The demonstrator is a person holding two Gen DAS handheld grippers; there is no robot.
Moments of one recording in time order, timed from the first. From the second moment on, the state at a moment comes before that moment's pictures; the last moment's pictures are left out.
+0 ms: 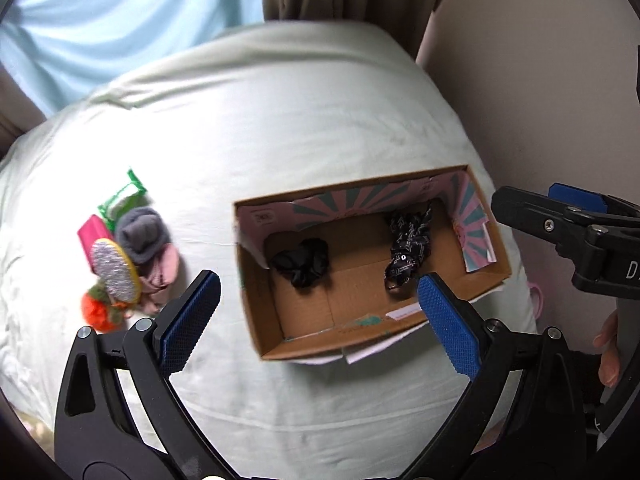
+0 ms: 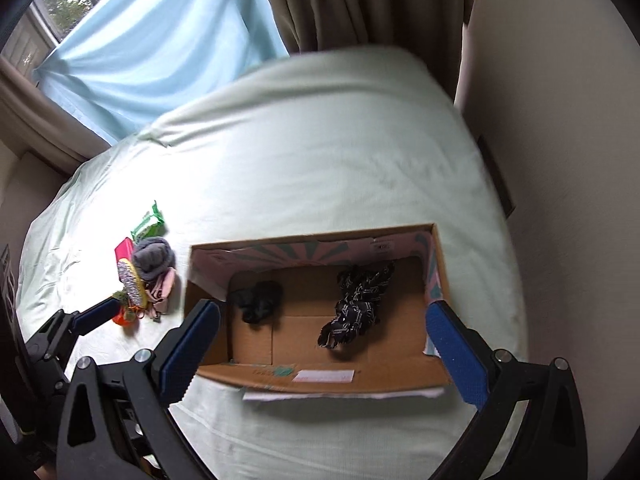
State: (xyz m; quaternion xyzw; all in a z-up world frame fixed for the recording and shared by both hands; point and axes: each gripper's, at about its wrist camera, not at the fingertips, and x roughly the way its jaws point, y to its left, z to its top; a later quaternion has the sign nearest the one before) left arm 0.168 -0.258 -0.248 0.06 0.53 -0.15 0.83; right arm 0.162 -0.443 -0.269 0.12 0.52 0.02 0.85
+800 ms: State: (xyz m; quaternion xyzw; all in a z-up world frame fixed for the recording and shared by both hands) left arm 0.032 0.021 -0.104 0.01 0.40 -0.04 0.92; right arm 0.014 -0.233 -0.126 0.09 0.37 0.04 0.92
